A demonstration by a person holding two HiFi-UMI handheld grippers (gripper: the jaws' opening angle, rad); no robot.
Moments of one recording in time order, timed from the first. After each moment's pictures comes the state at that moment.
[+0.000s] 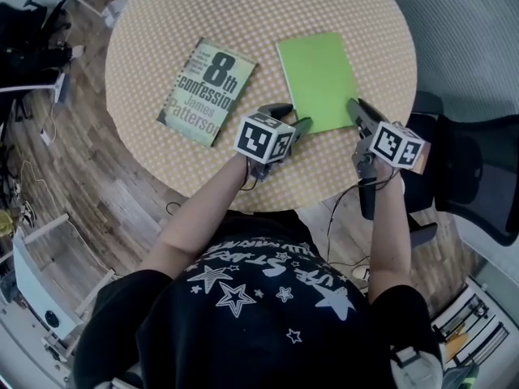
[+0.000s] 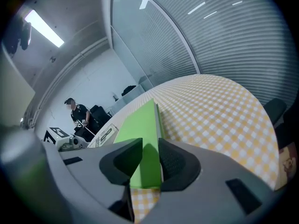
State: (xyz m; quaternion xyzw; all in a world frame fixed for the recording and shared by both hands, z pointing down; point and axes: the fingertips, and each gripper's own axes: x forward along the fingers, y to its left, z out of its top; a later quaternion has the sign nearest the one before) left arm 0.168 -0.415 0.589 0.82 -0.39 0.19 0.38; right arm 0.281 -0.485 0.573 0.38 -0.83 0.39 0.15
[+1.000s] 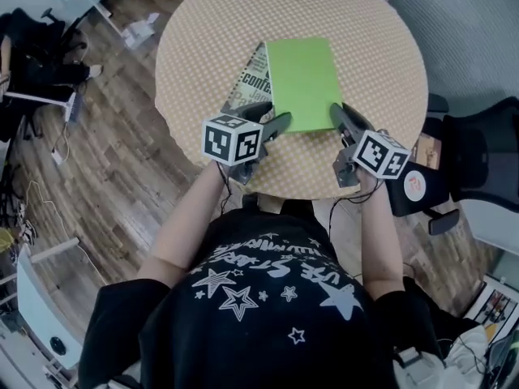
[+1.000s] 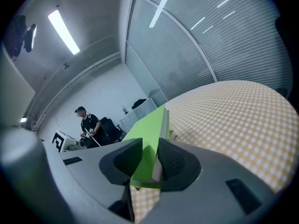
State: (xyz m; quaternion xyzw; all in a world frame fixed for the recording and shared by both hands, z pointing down) left arm -0.030 -0.323 0.494 0.84 -0.40 0.11 0.33; right arm 0.096 -0.362 0.484 0.39 -0.85 0.36 0.04
